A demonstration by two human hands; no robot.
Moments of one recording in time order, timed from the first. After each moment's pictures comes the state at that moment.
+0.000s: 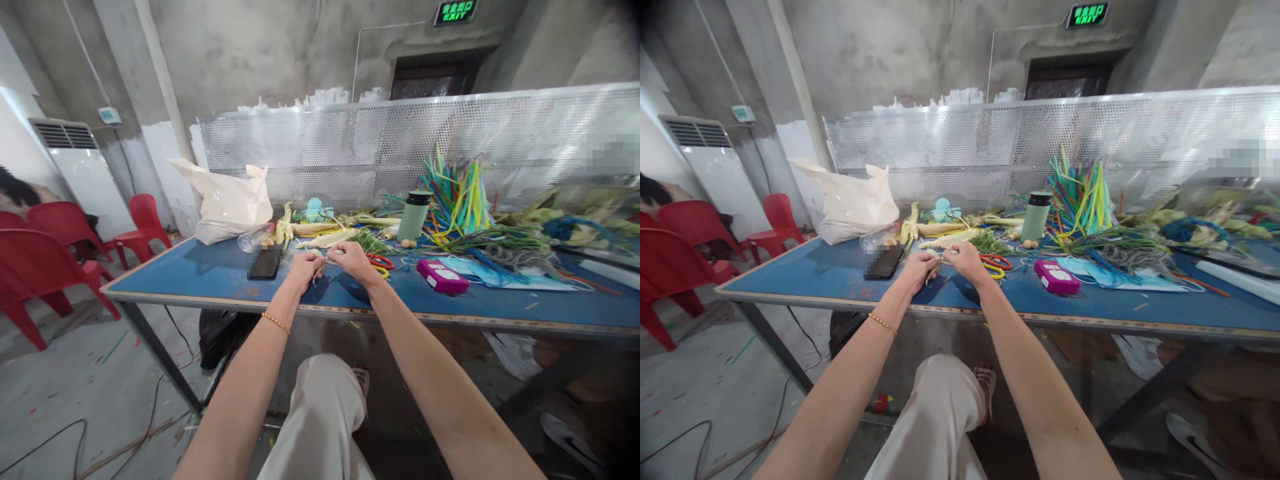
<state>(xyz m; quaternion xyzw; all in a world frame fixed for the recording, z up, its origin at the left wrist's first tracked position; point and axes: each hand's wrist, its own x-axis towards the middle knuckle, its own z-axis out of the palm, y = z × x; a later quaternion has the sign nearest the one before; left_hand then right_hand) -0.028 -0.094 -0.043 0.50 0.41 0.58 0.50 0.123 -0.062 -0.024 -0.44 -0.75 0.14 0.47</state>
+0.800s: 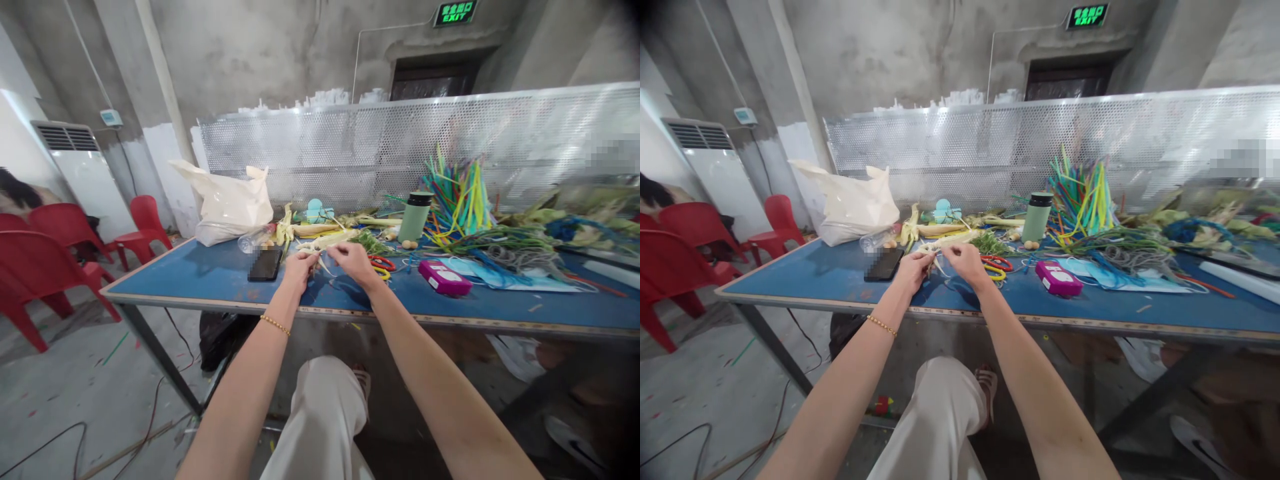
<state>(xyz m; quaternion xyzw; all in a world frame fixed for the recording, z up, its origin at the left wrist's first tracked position) -0.034 -0.080 -0.049 0.39 0.39 0.64 0.53 0.123 -0.068 -0.024 -0.43 -0.75 0.11 0.49</state>
